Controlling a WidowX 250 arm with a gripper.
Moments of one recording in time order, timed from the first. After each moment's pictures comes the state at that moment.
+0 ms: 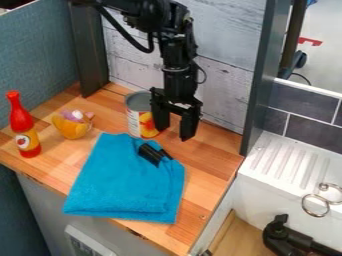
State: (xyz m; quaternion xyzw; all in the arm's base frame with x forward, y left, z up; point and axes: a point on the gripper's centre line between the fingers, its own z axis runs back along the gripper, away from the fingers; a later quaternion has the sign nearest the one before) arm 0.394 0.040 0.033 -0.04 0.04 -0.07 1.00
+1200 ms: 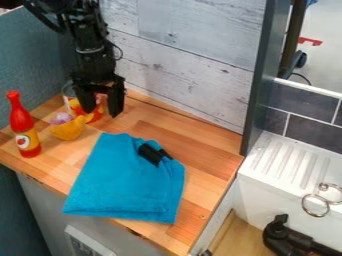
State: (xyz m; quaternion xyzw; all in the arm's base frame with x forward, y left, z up) arm 0.363 0.162 0.051 -0.04 0.00 0.08 1.00
